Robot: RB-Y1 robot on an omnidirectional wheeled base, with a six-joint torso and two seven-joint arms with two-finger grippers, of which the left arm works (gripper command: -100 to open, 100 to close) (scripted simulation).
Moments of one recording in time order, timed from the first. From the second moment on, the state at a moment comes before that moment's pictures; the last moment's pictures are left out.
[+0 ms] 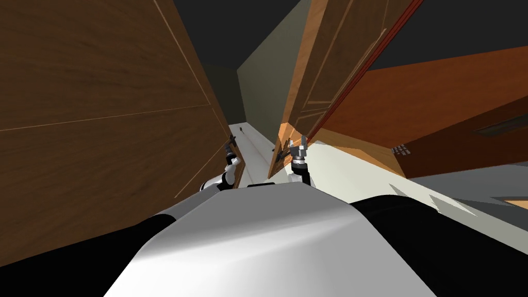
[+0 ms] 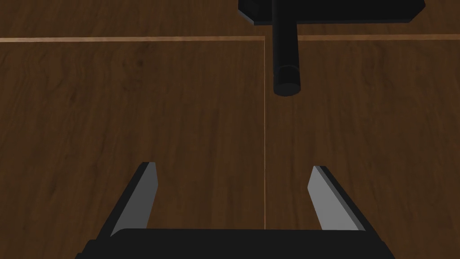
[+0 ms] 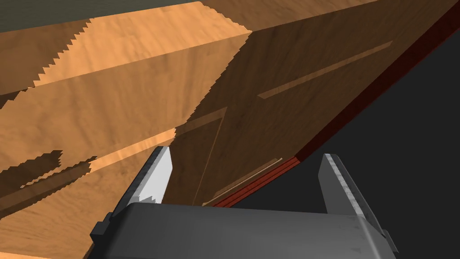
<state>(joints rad) -0.62 0.07 0.59 -0.50 0.29 -0.68 -0.54</state>
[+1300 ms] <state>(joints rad) -0.67 -0.01 0.83 -0.43 0.28 -0.76 -0.63</state>
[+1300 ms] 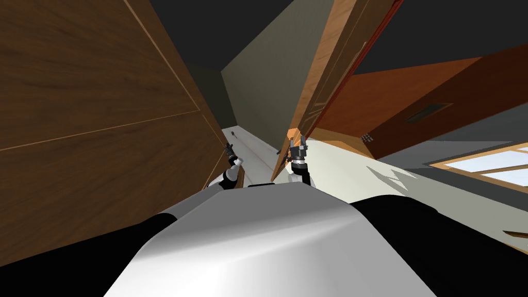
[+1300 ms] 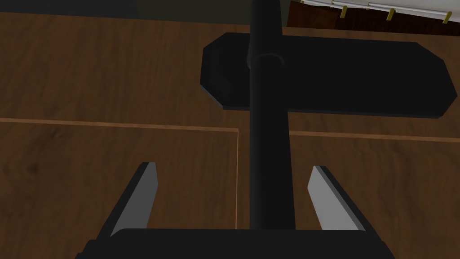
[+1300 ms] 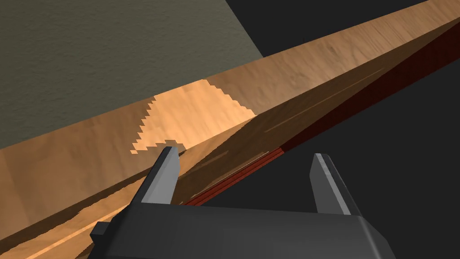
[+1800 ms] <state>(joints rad) -0.66 -0.02 0.86 -0.43 0.28 -0.77 -0.64</state>
